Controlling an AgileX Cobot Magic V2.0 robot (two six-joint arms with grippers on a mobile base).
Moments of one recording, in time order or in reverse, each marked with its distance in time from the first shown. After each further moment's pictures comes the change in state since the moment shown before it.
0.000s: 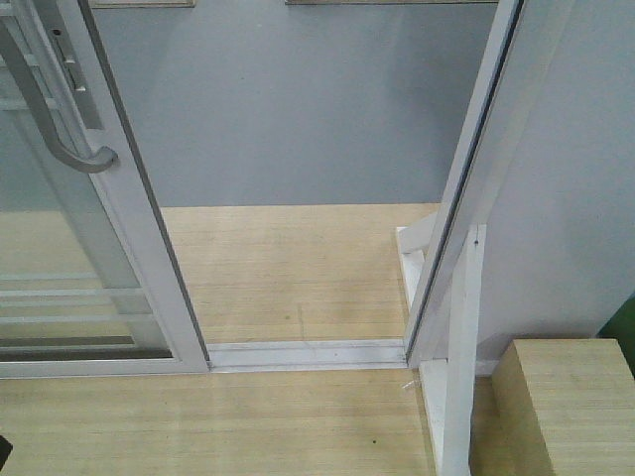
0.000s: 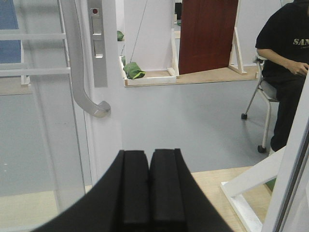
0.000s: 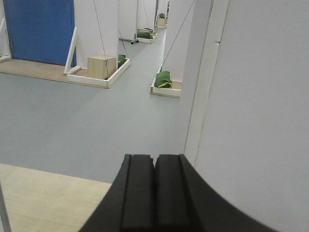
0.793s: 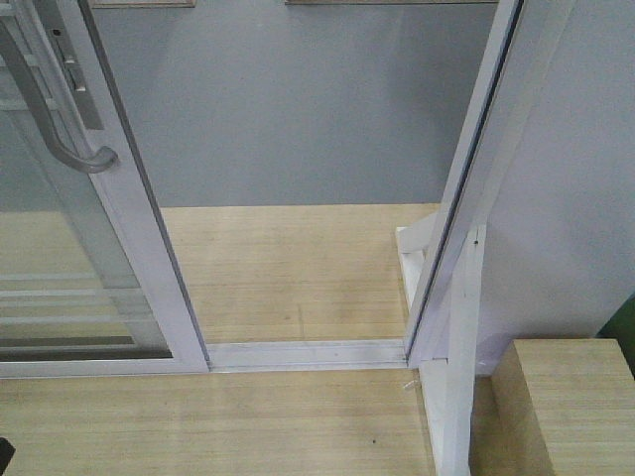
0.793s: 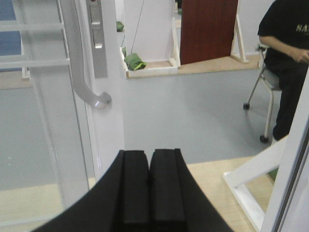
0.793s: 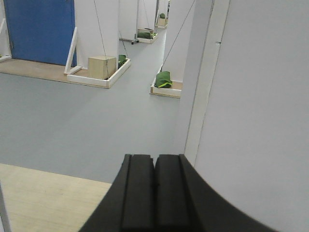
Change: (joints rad) left arm 0.000 0.000 -0.001 0.000 0.026 0.012; right arm 0.000 0.000 0.000 0.000 0.000 0.000
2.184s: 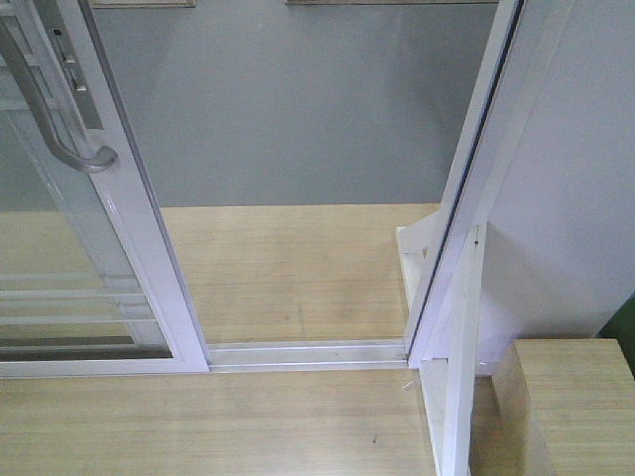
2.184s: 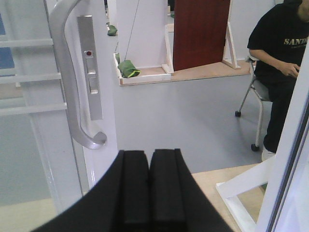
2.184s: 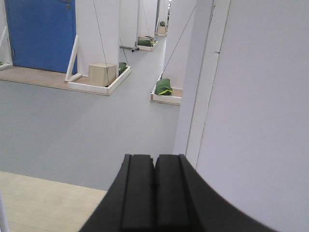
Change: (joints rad) left arm 0.000 0.238 -0.353 -0.099 0.127 0.111; right arm 0.000 0.001 -0.005 0.000 -0.023 -0.001
